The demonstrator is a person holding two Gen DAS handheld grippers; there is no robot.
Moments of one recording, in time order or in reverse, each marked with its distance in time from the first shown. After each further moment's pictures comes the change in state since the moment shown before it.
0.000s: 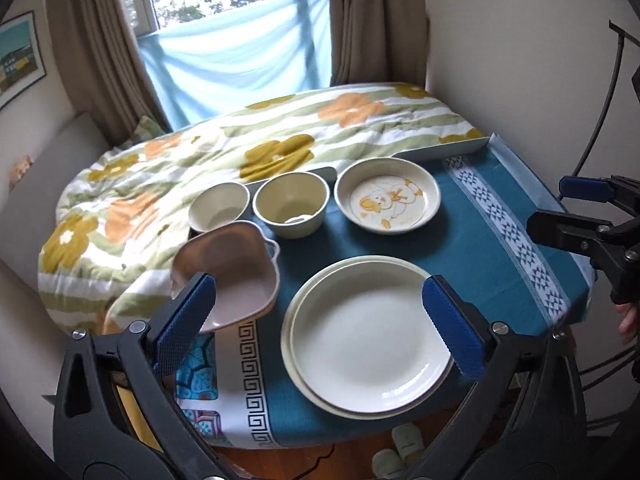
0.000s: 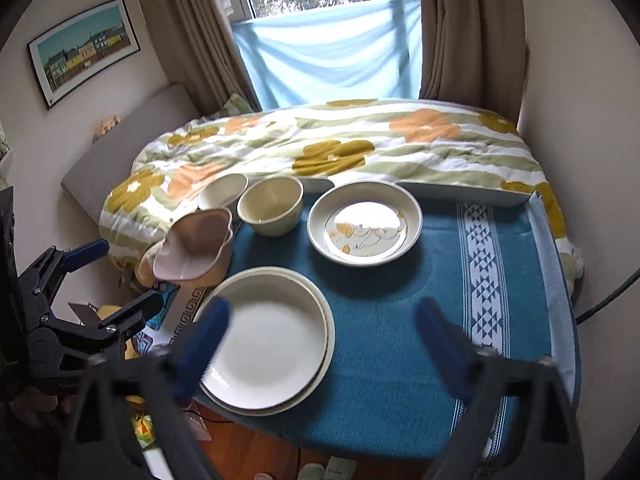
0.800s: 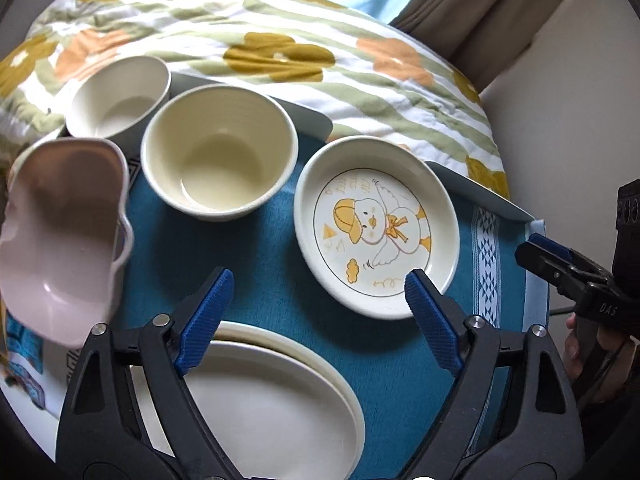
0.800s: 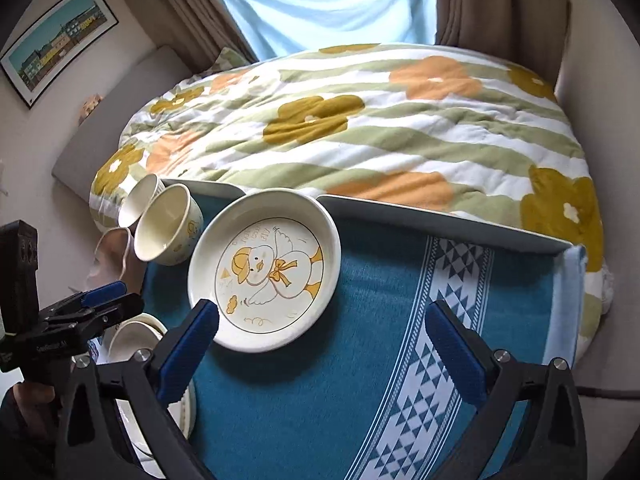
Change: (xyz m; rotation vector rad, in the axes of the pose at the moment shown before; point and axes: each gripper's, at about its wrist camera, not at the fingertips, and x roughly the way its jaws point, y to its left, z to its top) left arm 0.215 -0.002 0.050 -0.571 0.318 -0.133; right arm 0.197 -0.146 0.094 -0.074 0.328 0.151
